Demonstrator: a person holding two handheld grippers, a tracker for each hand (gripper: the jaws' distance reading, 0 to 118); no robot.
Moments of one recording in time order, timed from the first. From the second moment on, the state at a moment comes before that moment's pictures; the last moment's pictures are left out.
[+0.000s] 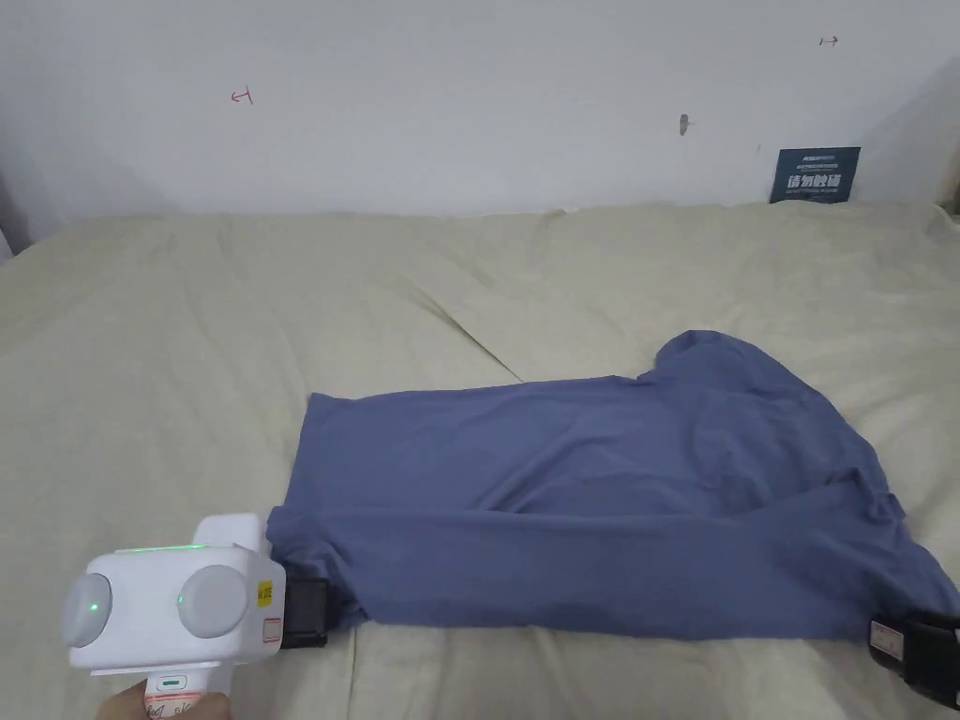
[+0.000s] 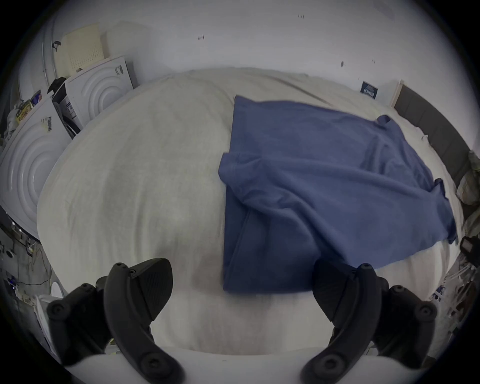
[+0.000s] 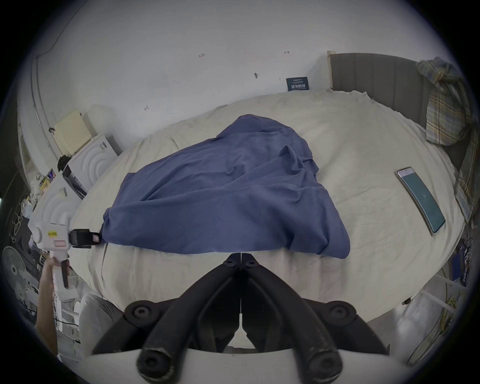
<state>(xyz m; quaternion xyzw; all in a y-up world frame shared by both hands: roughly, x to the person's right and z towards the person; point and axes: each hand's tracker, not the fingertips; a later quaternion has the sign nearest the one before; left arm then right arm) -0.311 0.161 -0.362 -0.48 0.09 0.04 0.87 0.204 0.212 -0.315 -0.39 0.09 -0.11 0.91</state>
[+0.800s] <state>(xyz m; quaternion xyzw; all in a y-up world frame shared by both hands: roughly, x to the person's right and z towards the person) -0.301 0.208 -0.342 -0.44 0.08 0.05 0.89 0.279 0.195 -0.352 -0.42 0.01 -0.05 0.91</state>
